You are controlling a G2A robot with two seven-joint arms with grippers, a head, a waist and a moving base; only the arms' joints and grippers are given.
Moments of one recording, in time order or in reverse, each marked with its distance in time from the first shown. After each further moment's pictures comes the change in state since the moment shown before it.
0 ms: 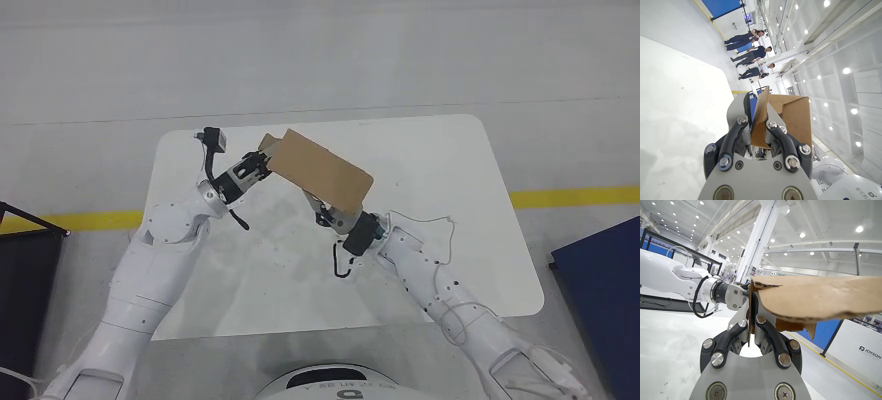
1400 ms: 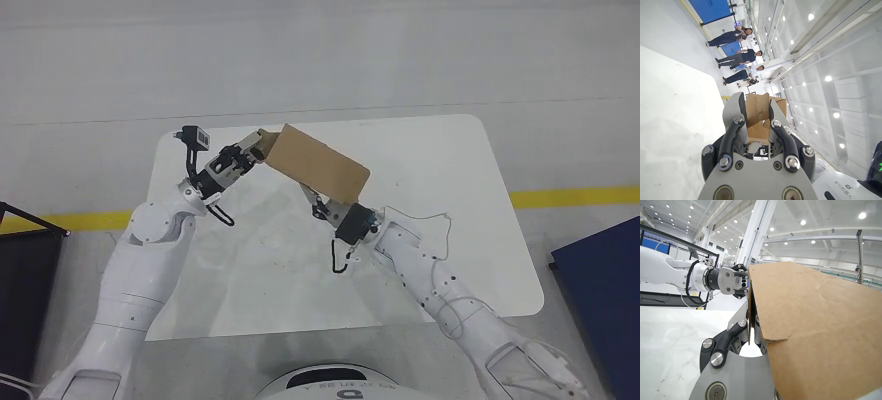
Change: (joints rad) left arm 0.000 -0.004 -0.085 0.066 -0.154 -0.049 -0.110; right arm 0.031 -0.018 -0.009 0.040 0.037 -0.012 0.079
